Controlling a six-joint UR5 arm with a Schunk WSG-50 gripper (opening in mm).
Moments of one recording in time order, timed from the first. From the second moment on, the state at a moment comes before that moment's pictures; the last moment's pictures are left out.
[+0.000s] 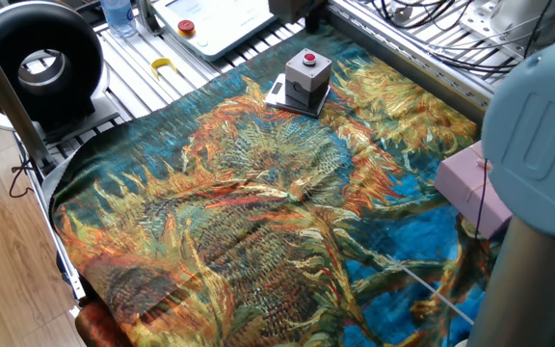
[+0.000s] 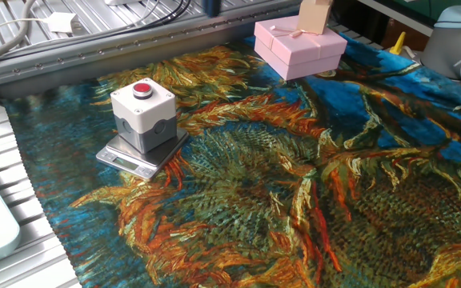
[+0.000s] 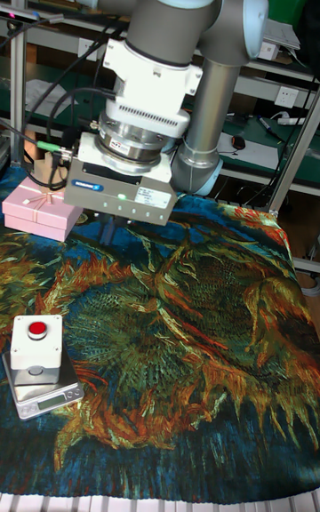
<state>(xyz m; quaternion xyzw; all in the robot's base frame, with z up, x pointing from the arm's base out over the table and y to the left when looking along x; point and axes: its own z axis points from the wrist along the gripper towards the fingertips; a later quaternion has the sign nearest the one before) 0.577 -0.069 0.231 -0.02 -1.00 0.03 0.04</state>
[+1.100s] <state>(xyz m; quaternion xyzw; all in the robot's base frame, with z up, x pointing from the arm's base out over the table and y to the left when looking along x) 0.573 -0.072 0.231 -0.18 -0.98 0.04 0.04</state>
